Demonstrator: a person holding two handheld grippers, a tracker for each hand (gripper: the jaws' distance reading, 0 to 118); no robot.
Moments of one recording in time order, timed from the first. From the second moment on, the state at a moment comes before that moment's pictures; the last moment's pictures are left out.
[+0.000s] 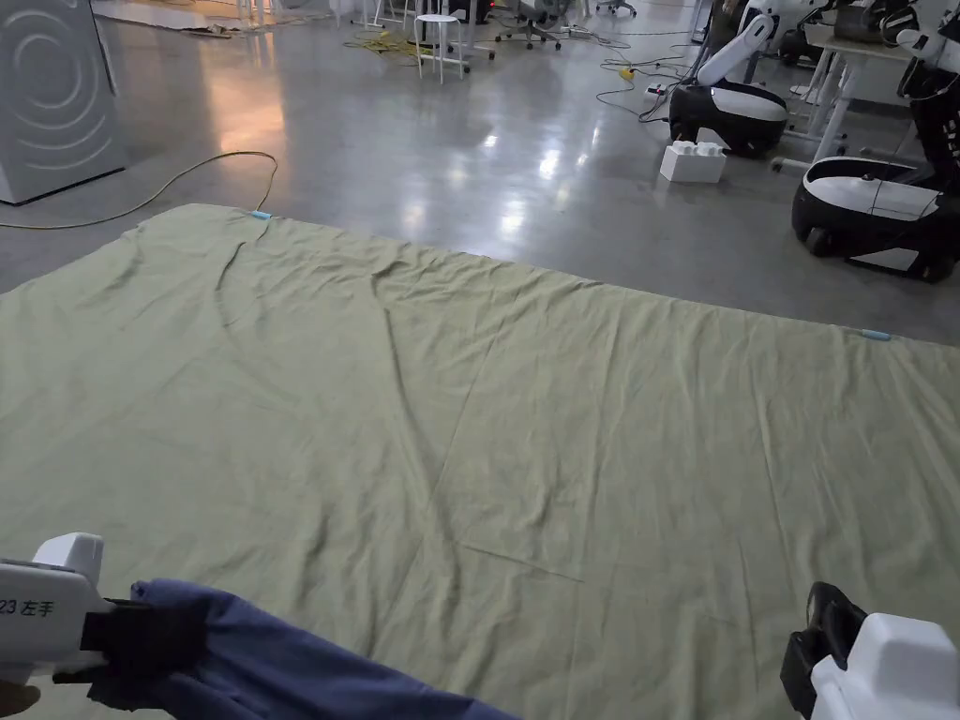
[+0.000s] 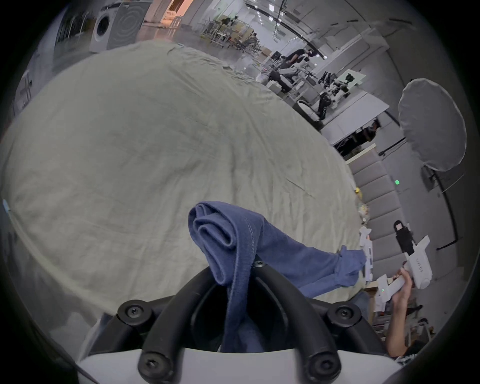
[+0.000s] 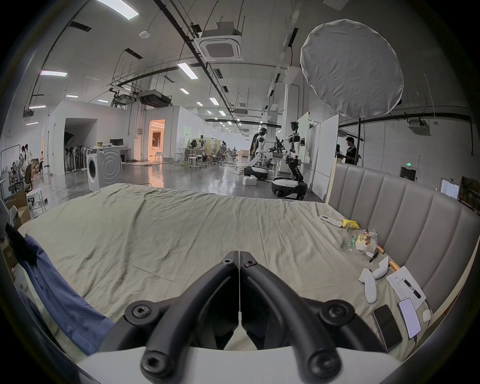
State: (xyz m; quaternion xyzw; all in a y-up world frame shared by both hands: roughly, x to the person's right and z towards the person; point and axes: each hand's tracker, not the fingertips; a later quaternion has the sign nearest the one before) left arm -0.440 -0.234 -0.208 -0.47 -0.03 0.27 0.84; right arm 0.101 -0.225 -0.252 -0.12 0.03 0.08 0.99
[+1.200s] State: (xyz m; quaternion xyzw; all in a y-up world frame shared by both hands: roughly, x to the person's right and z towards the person) left arm -0.158 -0.325 -0.265 -0.57 -0.07 0.18 0.80; right arm 0.135 -0.239 -0.231 -0.14 0.01 0.05 0.99
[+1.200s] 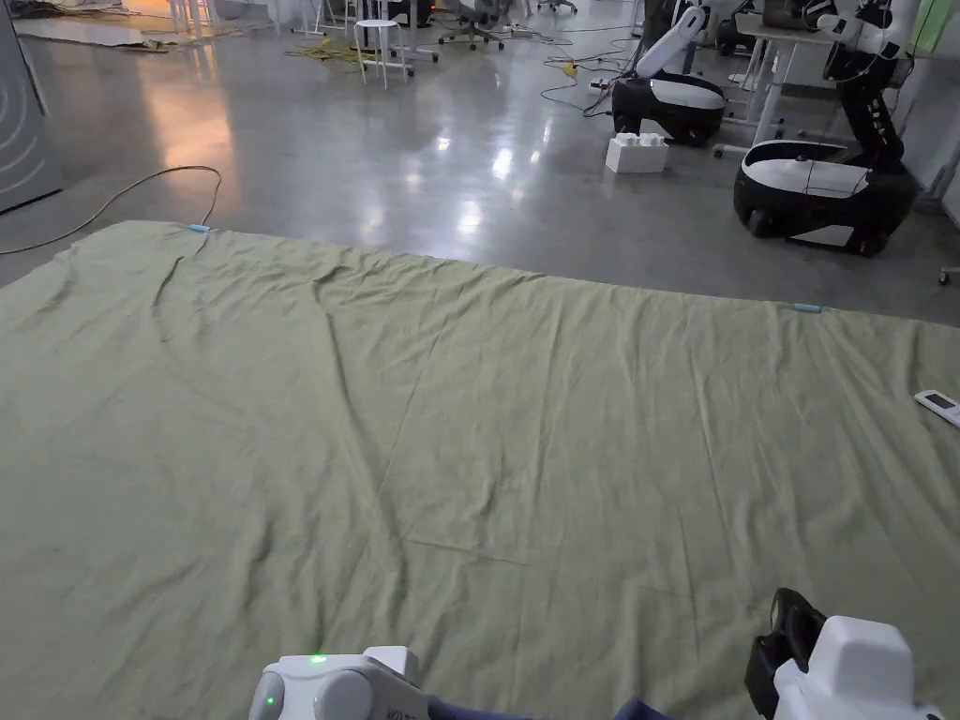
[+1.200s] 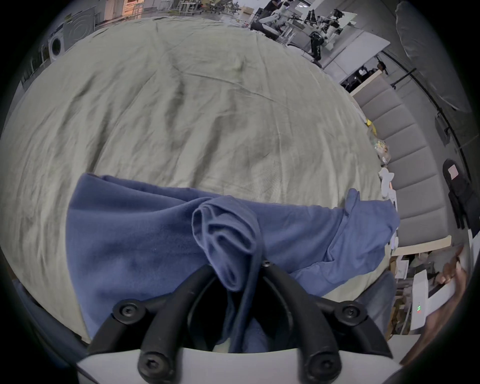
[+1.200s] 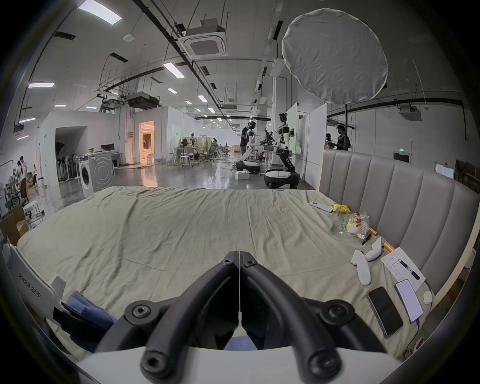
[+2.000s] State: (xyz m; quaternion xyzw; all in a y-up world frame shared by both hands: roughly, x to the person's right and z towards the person) left arm -0.147 -0.297 -0.249 -0.57 -0.10 0.14 0.81; right arm 0.135 -0.239 -0.227 -0.14 0.02 0.04 0.99
